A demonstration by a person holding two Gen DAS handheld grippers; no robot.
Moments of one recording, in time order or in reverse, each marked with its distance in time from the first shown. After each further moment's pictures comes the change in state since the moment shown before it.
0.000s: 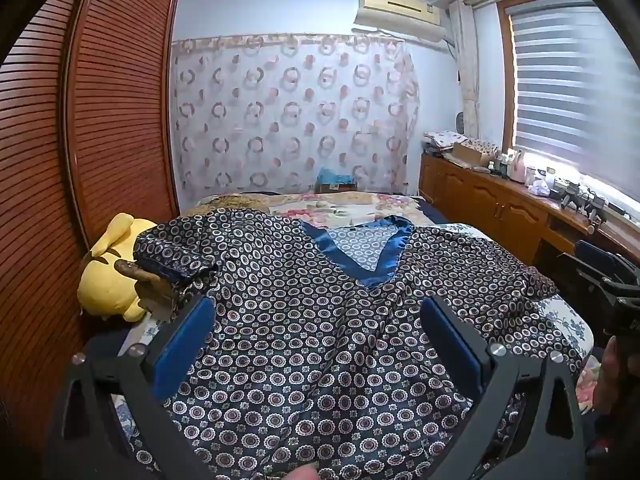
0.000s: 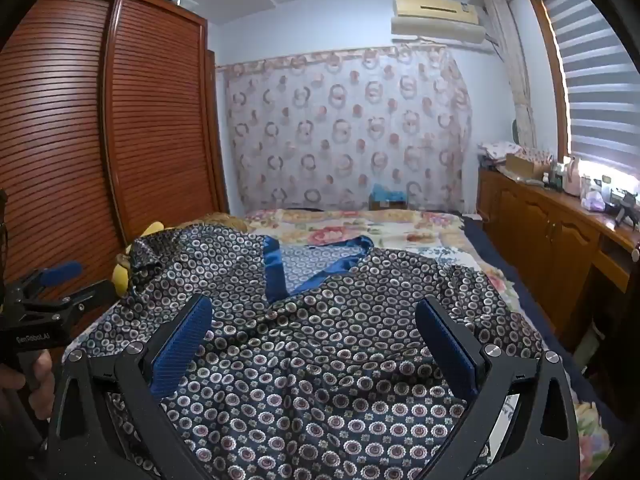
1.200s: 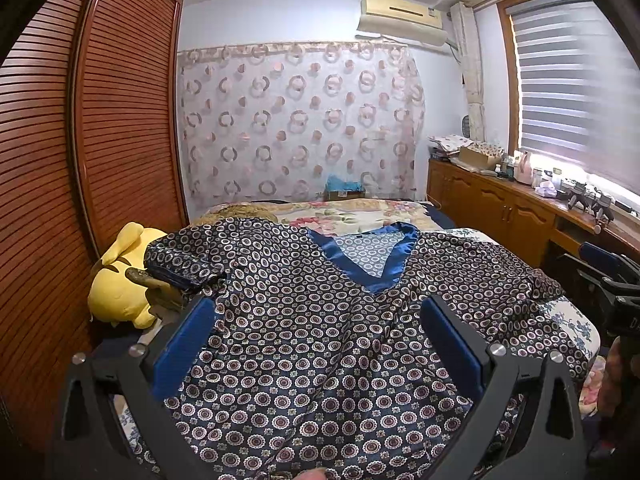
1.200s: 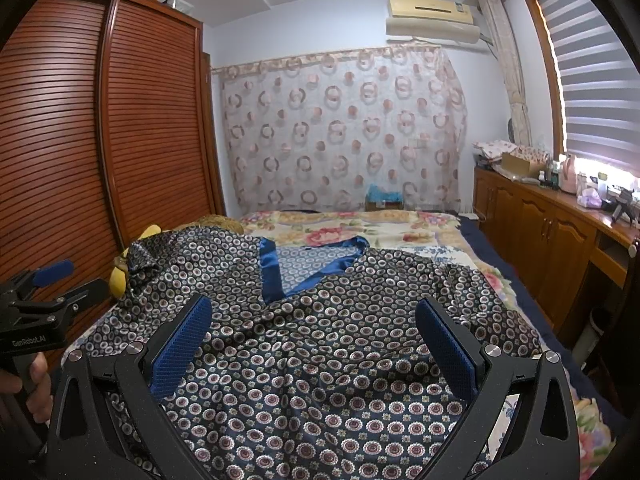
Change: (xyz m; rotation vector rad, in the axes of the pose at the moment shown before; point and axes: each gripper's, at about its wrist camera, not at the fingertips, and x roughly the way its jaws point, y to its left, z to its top) left arm -0.007 -0.006 0.003 0.027 -0.014 0.037; right arm -0.005 -0.002 0.001 0.013 -0.003 0.002
